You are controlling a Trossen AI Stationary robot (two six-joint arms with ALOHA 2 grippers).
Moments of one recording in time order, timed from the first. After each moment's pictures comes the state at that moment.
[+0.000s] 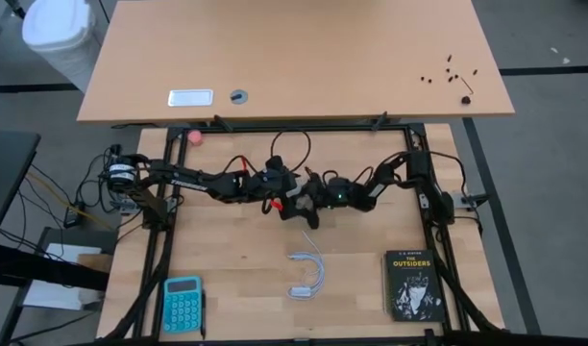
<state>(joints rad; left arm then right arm) 0.06 1.68 0.95 0.15 -0.30 0.04 -0.17 2.14 0.68 1.23 -0.10 0.12</state>
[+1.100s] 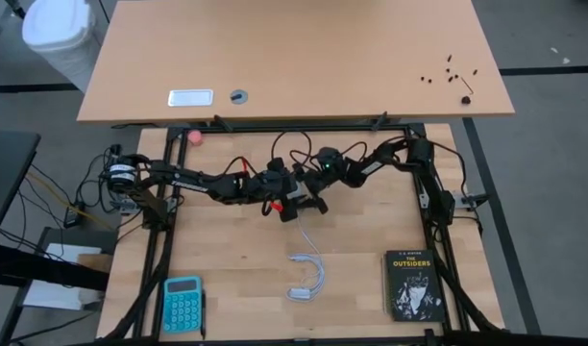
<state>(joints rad) 0.05 1.68 0.94 0.18 -0.28 0.05 -0.39 2.14 0.89 0.97 -0.86 -0.20</state>
